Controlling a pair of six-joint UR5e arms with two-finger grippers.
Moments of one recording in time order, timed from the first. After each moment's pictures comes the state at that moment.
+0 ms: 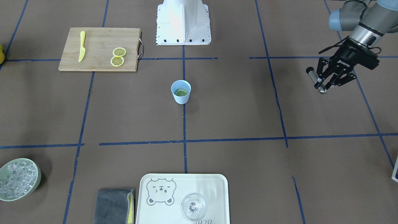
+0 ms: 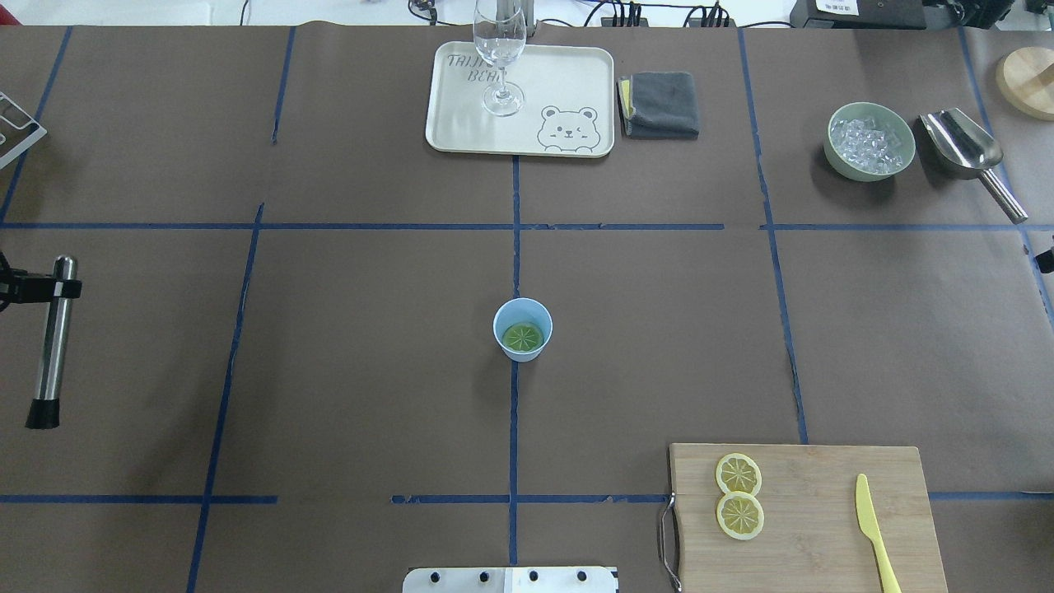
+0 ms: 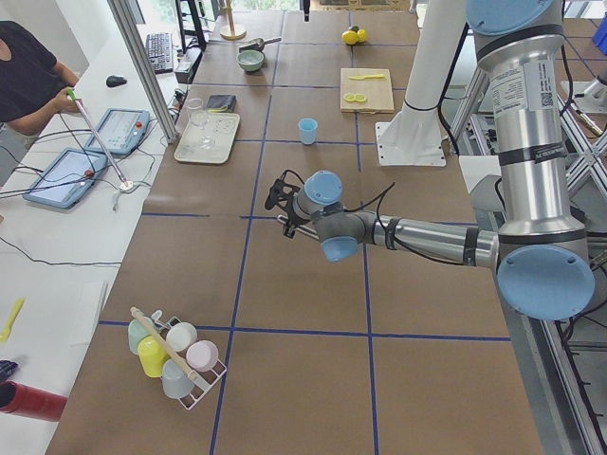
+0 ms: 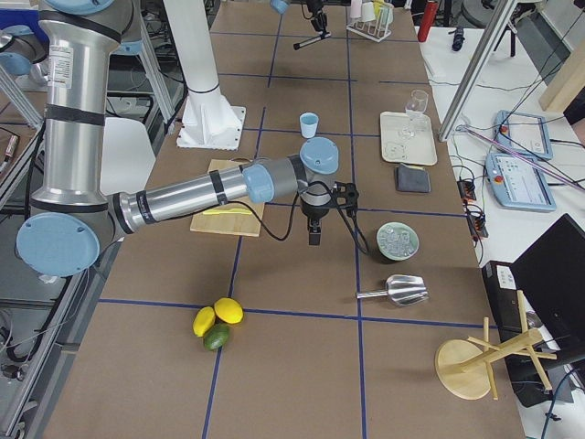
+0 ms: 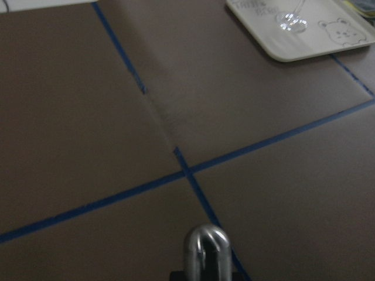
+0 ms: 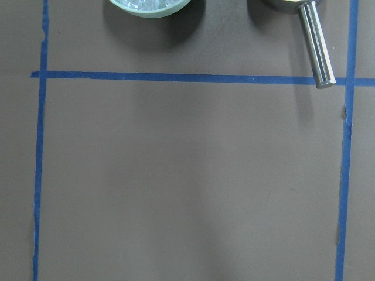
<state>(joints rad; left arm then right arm) -1.03 -1.36 -1.81 -2.53 -2.22 -0.83 1.33 -1.70 1.97 -1.57 2.39 0.33</state>
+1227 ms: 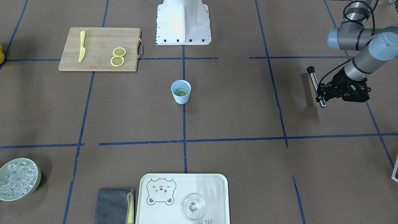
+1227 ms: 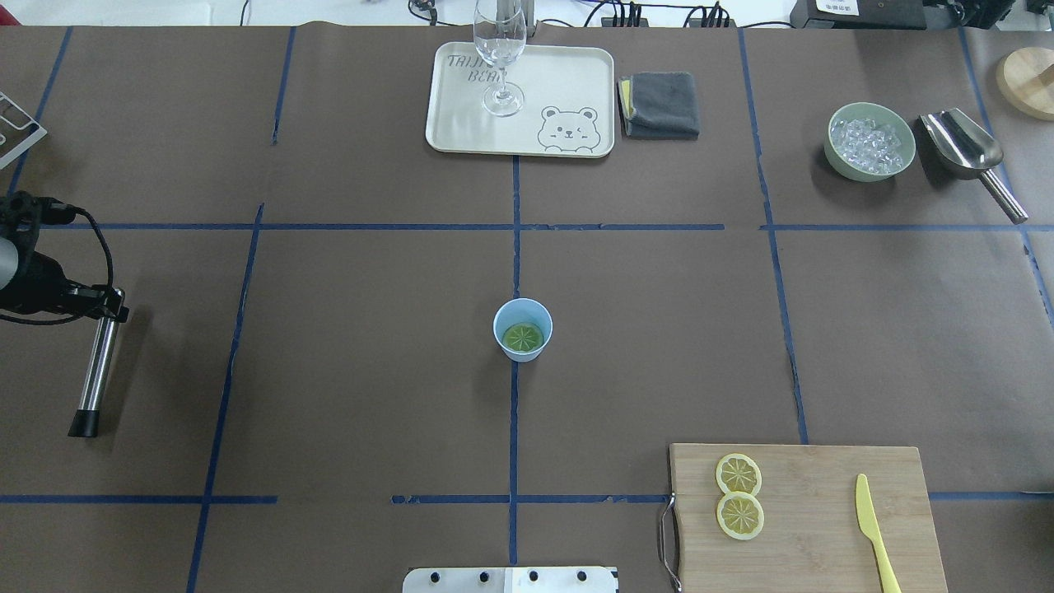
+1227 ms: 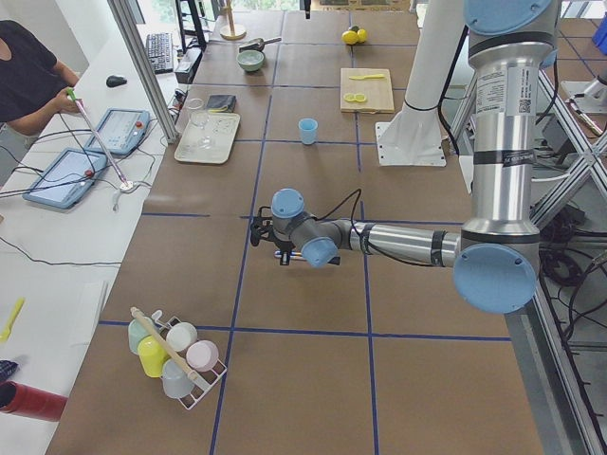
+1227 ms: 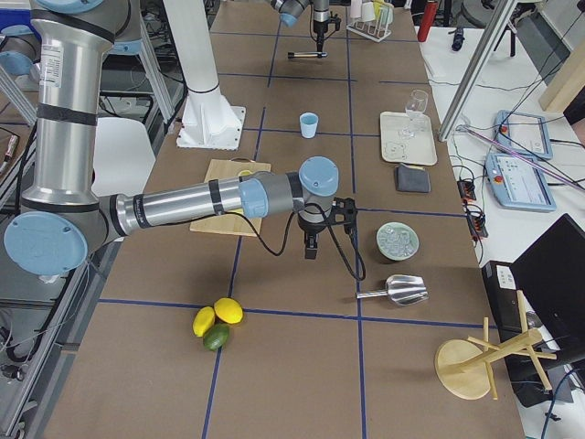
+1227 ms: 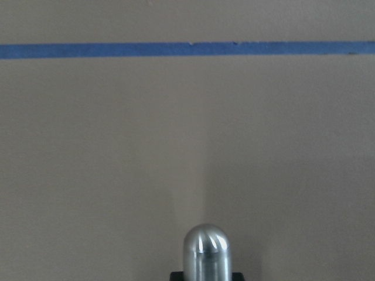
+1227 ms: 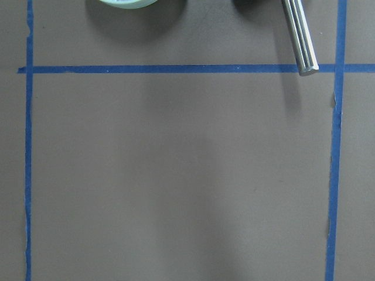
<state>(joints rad) -0.92 -1.54 -1.59 -2.27 -2.20 -0.84 1.37 -1.71 1.92 -1.57 2.44 0.28</state>
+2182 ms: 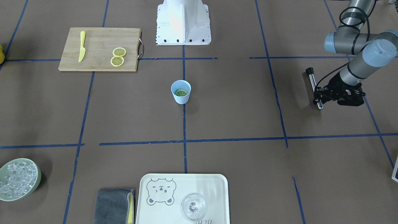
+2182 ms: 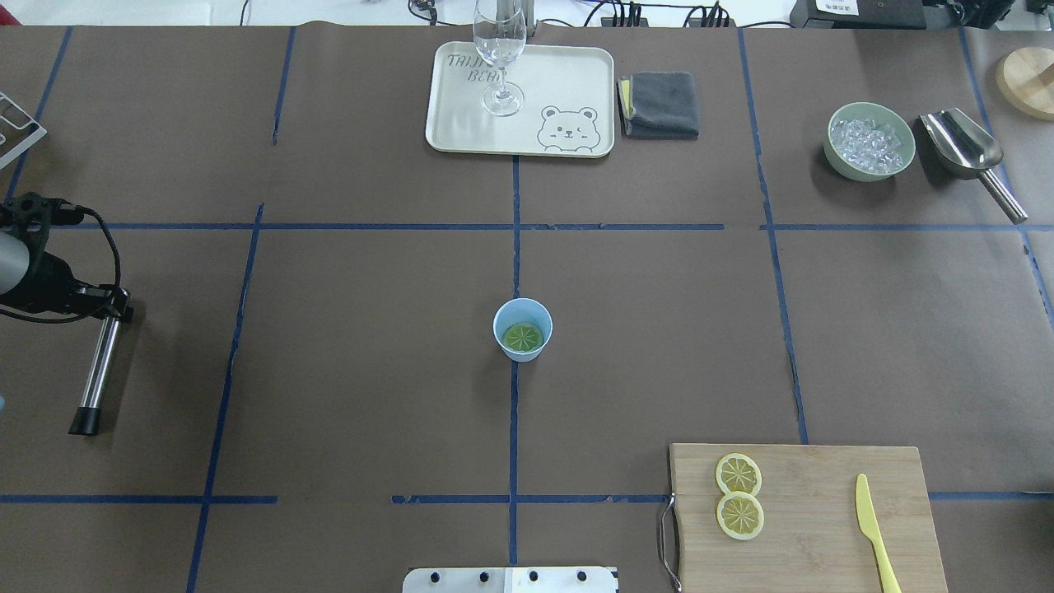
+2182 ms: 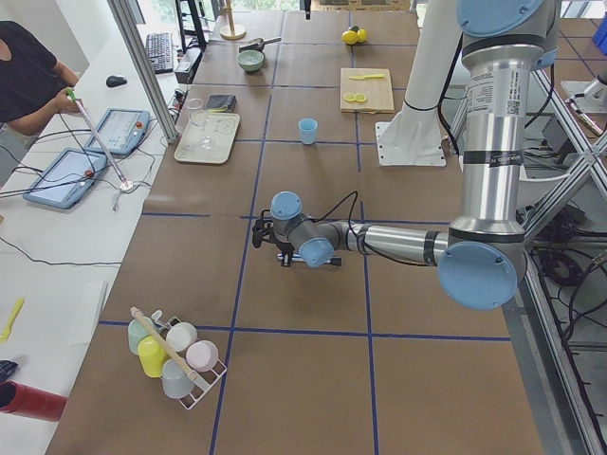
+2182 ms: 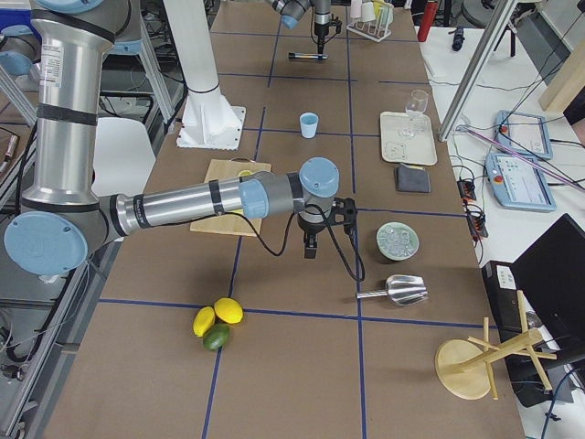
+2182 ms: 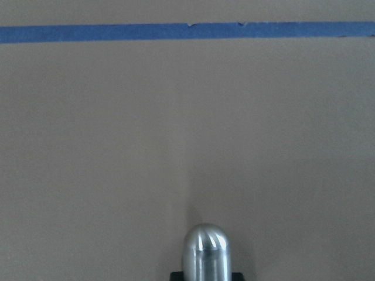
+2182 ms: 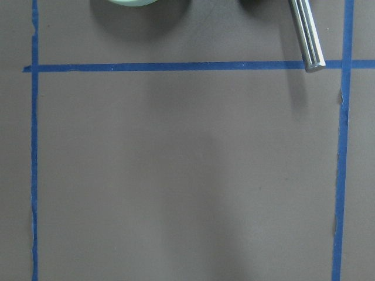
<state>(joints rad) -0.92 -1.56 -1.55 -2.27 -2.20 -0.84 1.37 -1.71 1.92 -1.57 2.46 0.28</state>
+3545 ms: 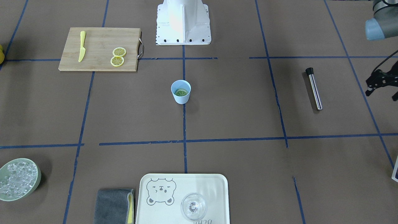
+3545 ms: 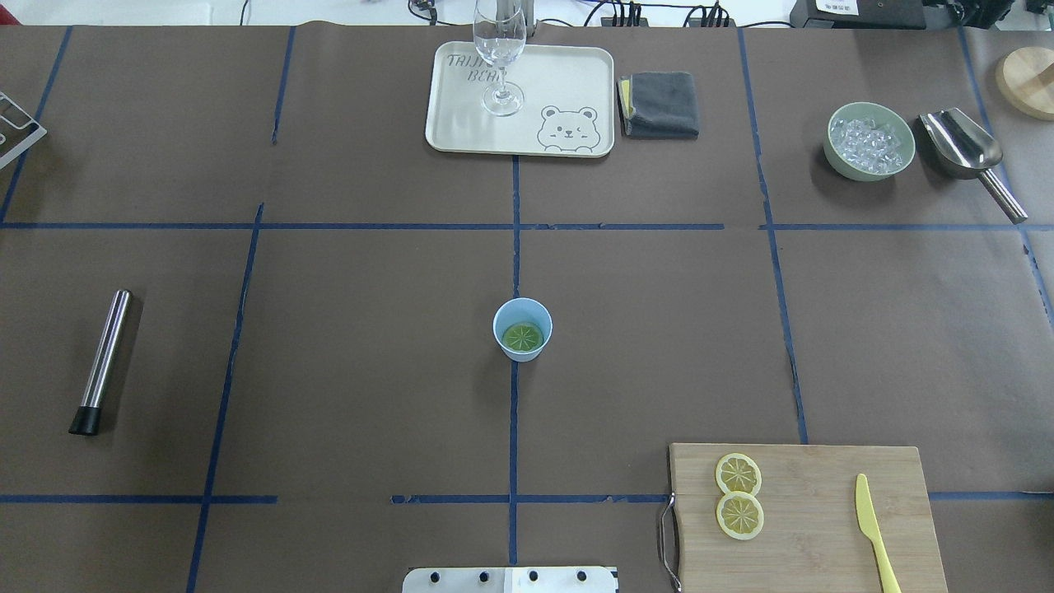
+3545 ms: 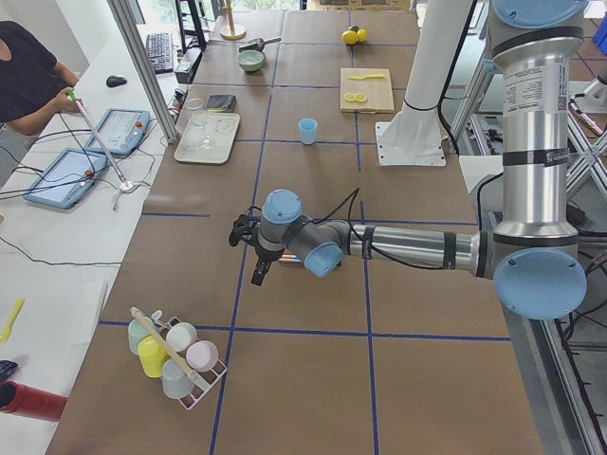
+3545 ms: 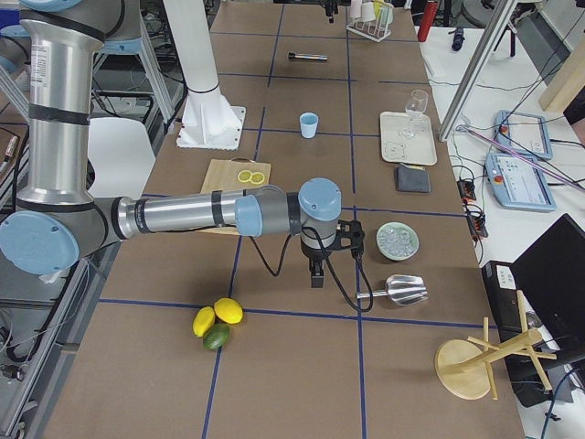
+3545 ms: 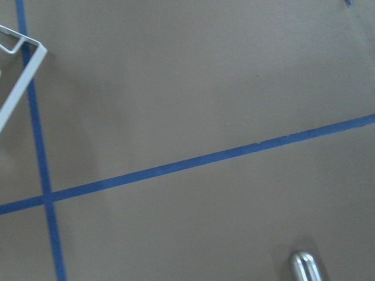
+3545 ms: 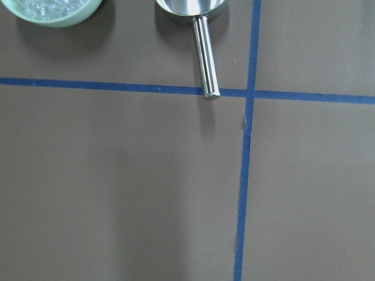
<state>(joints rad) -1.35 -1.47 -1.68 -2.06 -2.23 -0.20 1.51 -1.69 1.80 -1.59 2.38 0.06</state>
